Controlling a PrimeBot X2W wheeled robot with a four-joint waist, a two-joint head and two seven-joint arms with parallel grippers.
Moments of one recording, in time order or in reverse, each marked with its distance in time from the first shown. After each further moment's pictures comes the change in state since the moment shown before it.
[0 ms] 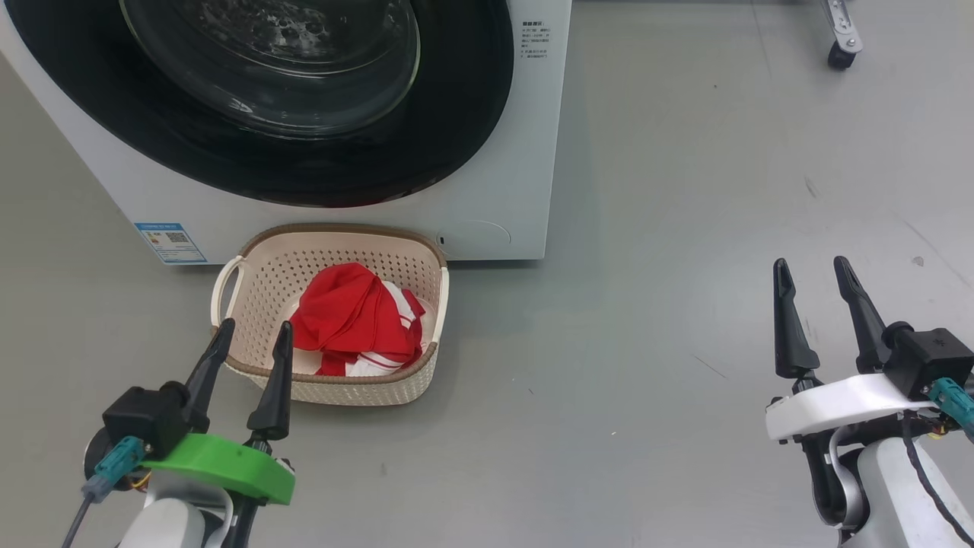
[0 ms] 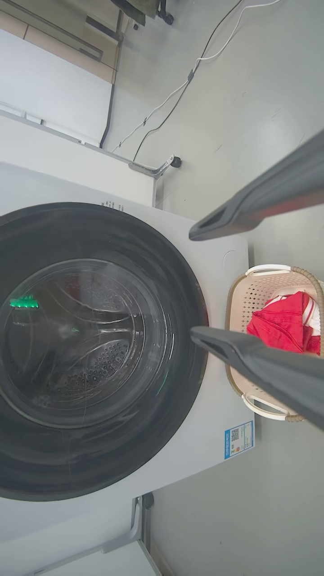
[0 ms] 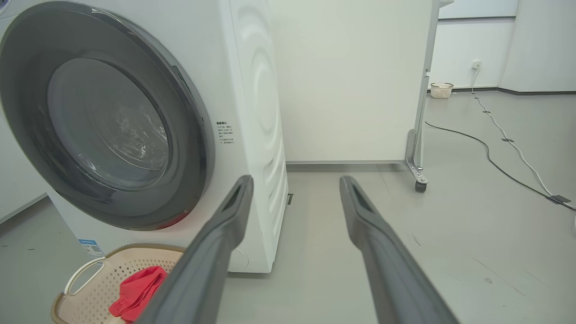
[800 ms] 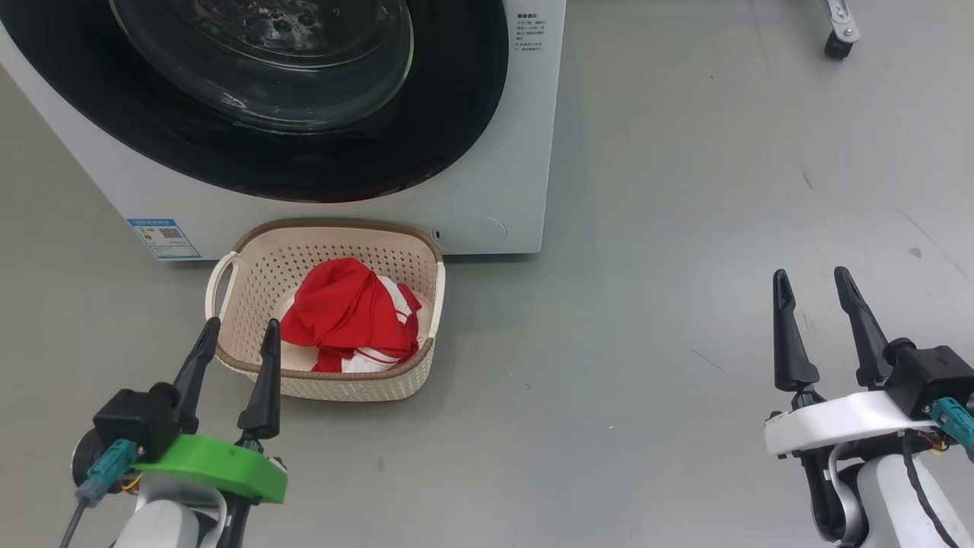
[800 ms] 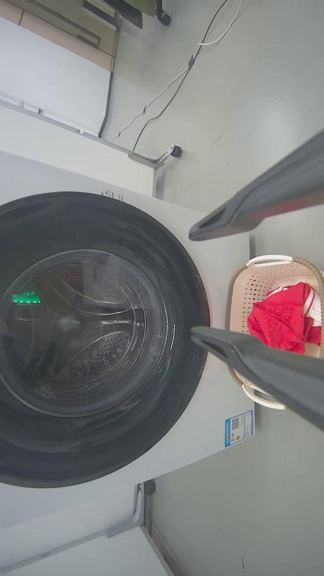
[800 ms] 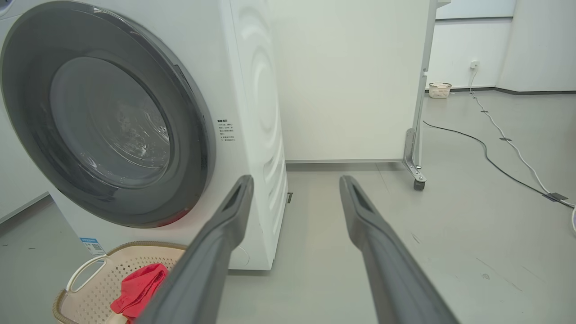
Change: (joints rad) left arm 0.012 -0.012 0.048 -0.013 0.034 0.000 0.000; right arm 0.055 0.026 -0.025 -0.068 -0.031 0.011 0.000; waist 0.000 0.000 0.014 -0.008
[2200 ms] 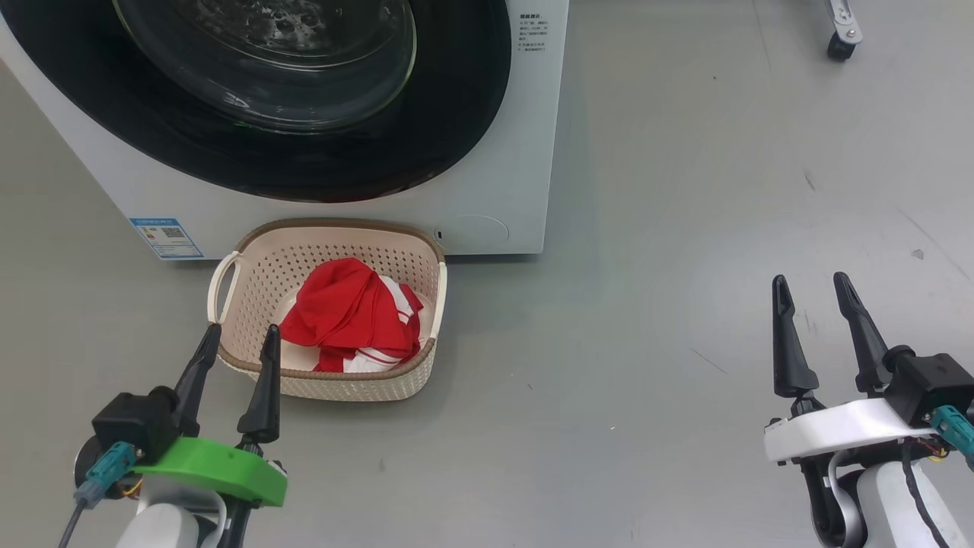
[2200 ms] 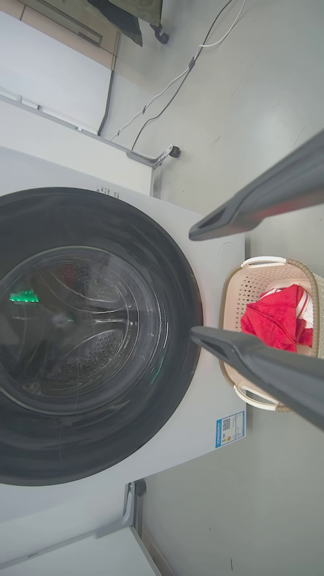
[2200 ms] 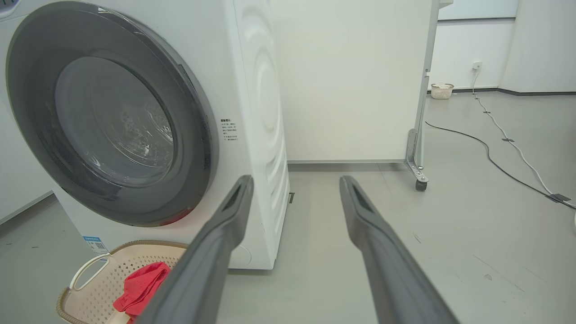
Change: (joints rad) left arm 0.003 0.008 -0.016 0.013 -0.027 0.000 0.000; right arm 0.018 0.028 -0.031 -0.013 -0.035 0.027 0.000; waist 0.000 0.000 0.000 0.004
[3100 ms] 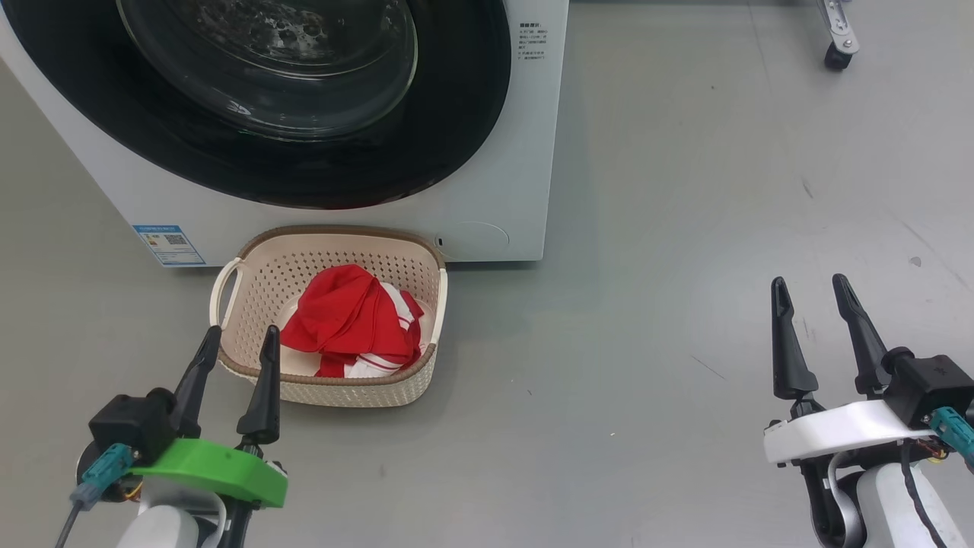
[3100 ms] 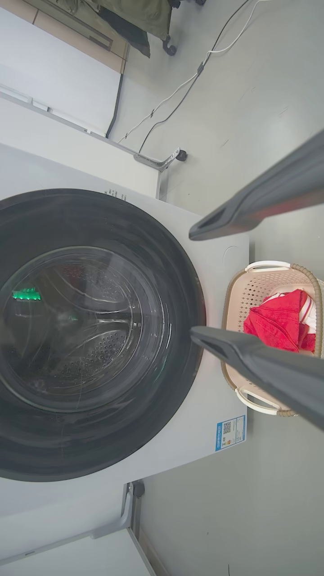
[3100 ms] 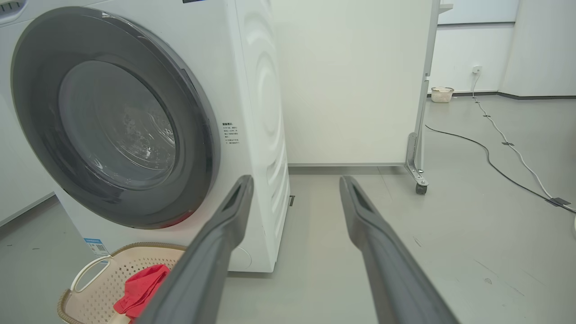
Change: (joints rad) left arm 0.003 0.000 -0.003 -0.004 -0.028 0.000 0.000; right arm 0.002 0.009 -0.010 0.004 -0.013 0.018 0.000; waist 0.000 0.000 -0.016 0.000
